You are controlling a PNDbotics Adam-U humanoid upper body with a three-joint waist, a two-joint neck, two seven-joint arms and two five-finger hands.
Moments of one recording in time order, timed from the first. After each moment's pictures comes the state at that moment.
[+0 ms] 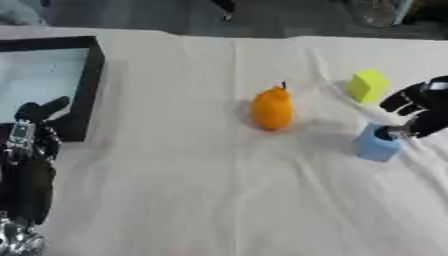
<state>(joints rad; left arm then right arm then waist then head) -0.19 0.43 -0.23 -1.98 0.31 0.02 0.42 -0.64 -1.10 0.43 -1.74 -0.21 0.78 0.48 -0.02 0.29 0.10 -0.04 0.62</state>
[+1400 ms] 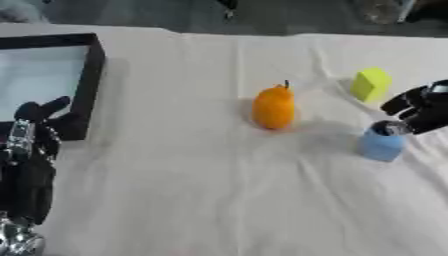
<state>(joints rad) -0.19 0.43 -0.22 -1.98 0.31 0.02 0.42 -0.62 -1.10 0.41 -1.74 -0.27 0.81 0.45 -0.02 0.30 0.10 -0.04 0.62</state>
